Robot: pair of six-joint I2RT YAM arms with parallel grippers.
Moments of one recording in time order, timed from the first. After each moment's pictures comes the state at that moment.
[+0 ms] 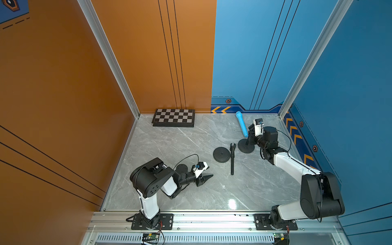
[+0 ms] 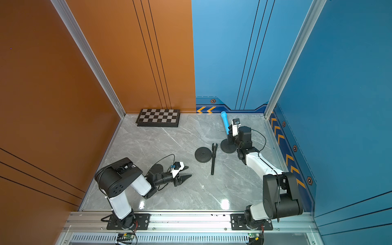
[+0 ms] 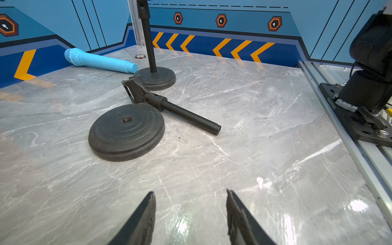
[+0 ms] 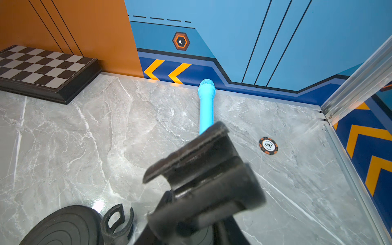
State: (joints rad) left arm -0.65 1.81 0.26 1.32 0.50 0.09; right arm 0.13 1.44 0.82 0.21 -0.04 -0.06
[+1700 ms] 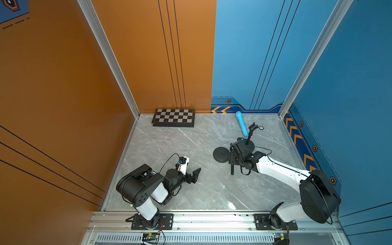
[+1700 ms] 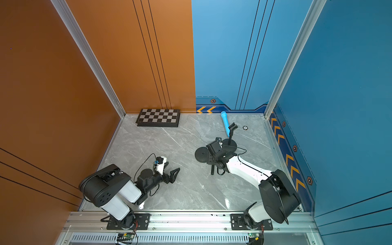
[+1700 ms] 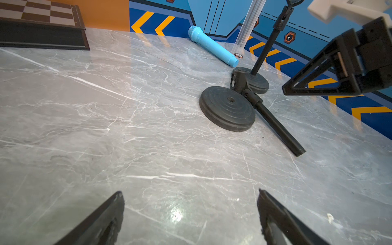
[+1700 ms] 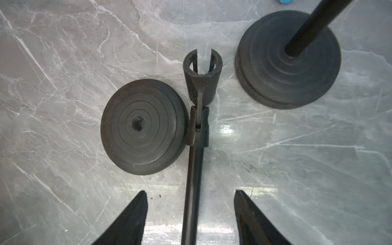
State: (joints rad) left arm -0.56 1.65 0.07 1.31 0.10 -0.28; right arm 0.60 1.50 0.91 -0.41 0.27 0.60
